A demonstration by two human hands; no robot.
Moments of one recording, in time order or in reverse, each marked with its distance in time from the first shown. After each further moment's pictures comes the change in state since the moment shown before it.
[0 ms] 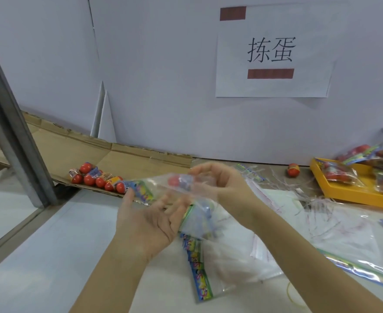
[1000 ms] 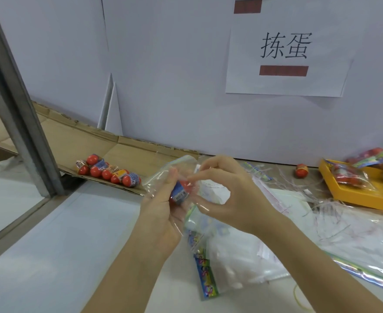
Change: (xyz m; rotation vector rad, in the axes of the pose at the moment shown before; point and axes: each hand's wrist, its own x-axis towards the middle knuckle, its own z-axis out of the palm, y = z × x) left_hand -0.008 -0.021 0.030 0.189 -0.007 0.458; right_hand -0.007 0.007 0.002 -0.801 0.073 -0.625
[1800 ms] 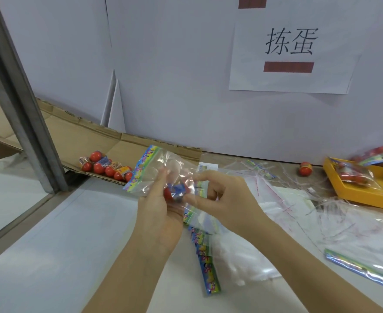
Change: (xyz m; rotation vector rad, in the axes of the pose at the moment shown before) left_hand 0.001 0.003 0.000 0.012 0.167 0.001; right_hand -0.006 -0.004 0.017 0.167 -0.056 0.282
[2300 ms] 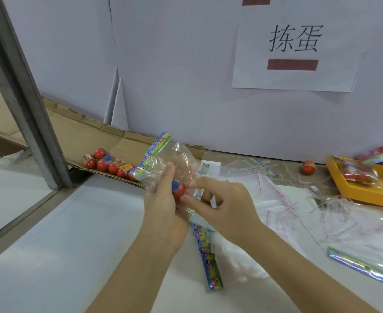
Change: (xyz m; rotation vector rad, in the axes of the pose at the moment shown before) left_hand -0.006 -0.003 0.005 0.050 0.014 0.025; right_hand -0.010 -0.009 0.016 -0.074 0.173 -0.108
